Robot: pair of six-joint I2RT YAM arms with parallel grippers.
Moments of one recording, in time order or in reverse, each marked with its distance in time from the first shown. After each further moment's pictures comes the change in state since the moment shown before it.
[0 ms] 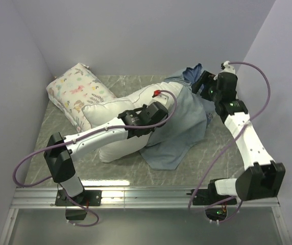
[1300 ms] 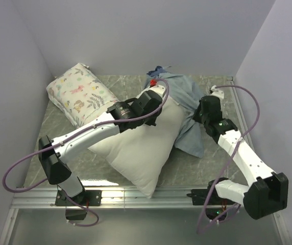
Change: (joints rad) left arm 0.038 -0.041 0.149 -0.087 0.217 -0.045; right arm 0.222 -0.246 -0.394 -0.018 0.278 0.044
